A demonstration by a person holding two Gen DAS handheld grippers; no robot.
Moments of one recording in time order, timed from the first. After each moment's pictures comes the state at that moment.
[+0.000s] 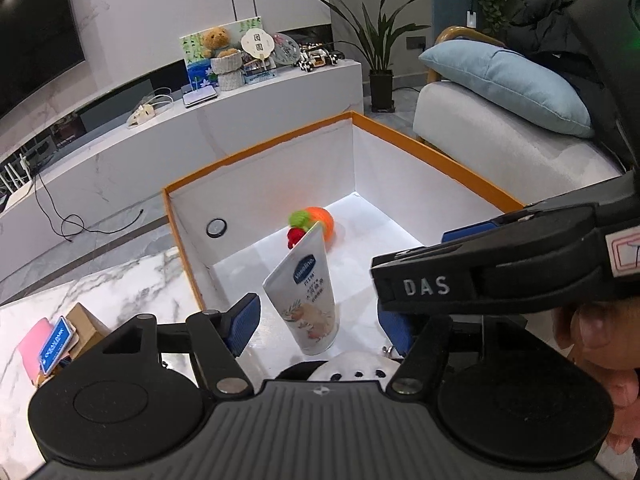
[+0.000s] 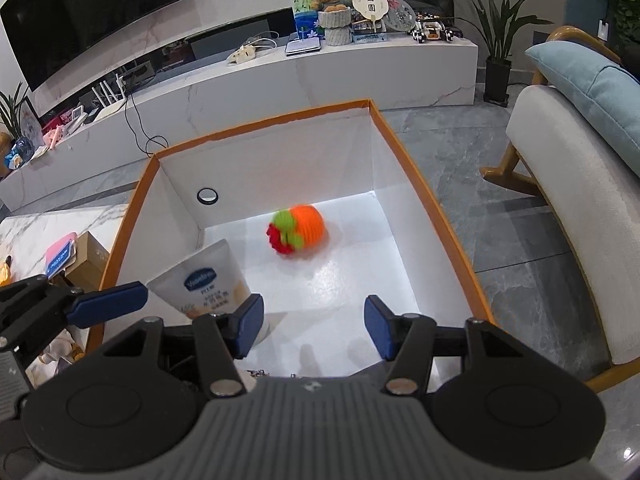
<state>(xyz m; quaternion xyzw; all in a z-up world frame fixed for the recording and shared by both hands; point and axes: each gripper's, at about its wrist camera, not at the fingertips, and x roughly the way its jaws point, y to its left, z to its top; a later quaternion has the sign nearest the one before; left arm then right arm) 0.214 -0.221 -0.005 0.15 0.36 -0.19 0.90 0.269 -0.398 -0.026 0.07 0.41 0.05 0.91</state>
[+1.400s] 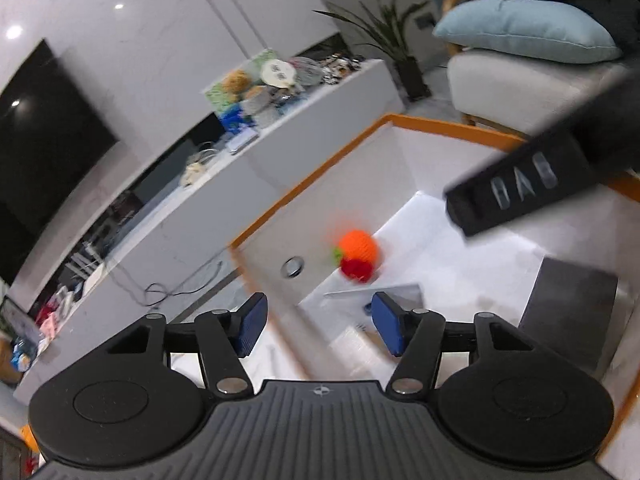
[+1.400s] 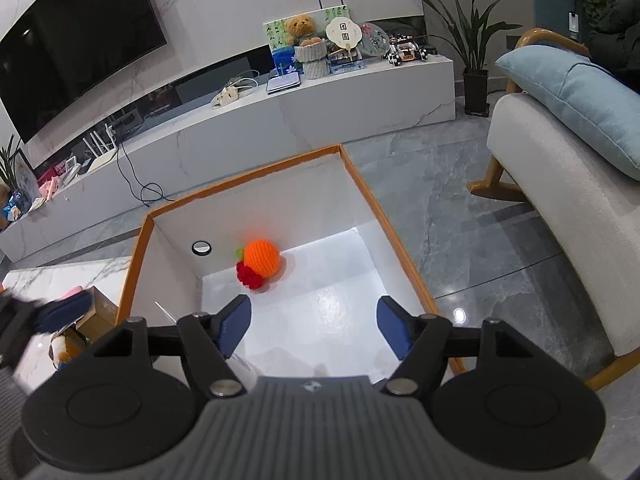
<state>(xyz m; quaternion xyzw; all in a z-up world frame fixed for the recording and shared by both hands) 0.230 -0.256 -0.013 0.31 0.30 -0.12 0.89 0.263 -0.419 -0.006 0.12 0.37 0.03 0.92</state>
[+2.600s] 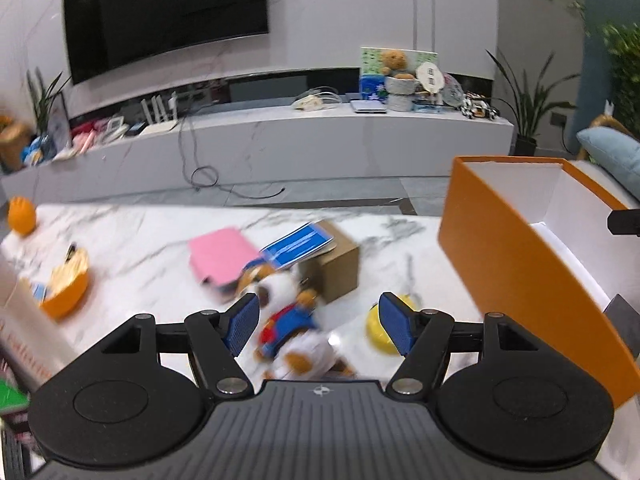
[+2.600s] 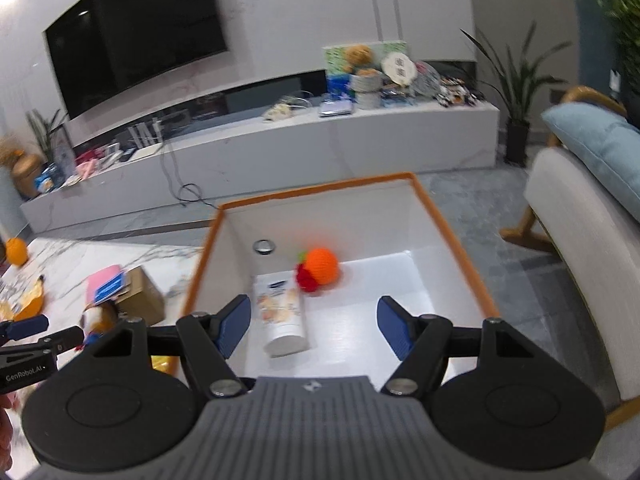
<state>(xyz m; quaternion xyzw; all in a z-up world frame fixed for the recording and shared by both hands) 0.176 -0.035 -0.009 0.02 0.32 0.00 0.95 0.225 -0.366 0.007 0.06 0.32 0.10 0.94</state>
